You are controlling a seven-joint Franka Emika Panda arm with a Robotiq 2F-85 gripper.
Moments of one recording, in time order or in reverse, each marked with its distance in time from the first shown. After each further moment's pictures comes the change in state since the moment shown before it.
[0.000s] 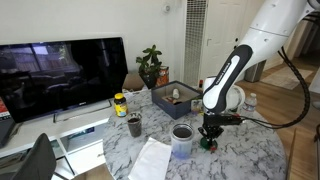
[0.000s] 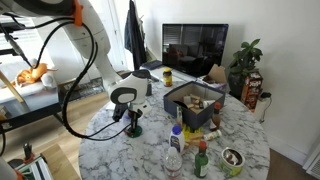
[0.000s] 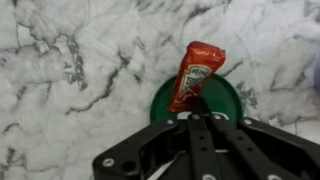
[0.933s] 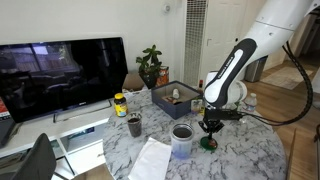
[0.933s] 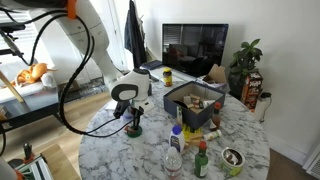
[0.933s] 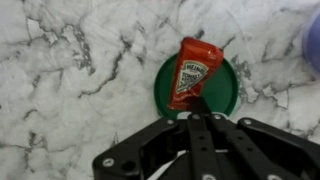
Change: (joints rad) arm -0.005 -0.054 -0.027 -0.020 -0.001 0.000 0.055
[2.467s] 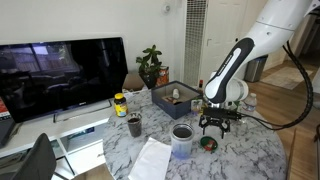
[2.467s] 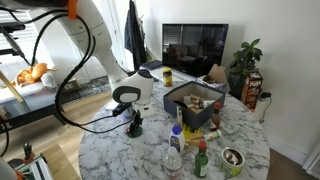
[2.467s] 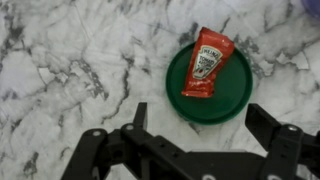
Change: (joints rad) arm -0.037 0.000 -0.008 -0.006 0.090 -0.039 0.215
